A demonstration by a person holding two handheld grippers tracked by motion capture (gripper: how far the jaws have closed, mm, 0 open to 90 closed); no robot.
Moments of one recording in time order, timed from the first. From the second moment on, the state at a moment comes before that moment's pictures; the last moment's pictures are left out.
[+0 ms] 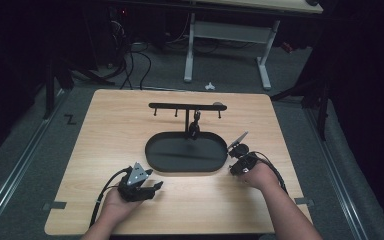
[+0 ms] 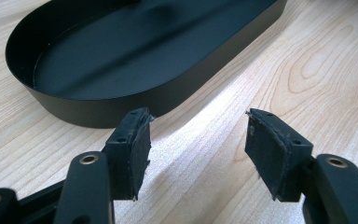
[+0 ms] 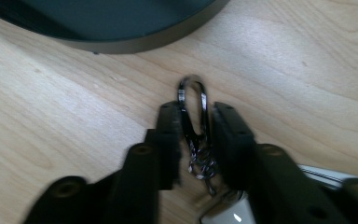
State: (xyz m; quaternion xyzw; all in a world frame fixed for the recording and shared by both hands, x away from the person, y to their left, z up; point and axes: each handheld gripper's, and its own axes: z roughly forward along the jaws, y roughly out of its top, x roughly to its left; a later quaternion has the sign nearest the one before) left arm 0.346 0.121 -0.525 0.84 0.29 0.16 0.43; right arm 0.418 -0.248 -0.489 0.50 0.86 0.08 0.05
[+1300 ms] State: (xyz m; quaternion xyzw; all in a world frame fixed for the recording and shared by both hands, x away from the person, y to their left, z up) left arm 0.344 0.122 -0.525 0.84 0.29 0.16 0.43; right arm 0.419 -0.249 -0.384 0.50 0.85 0.15 0.07
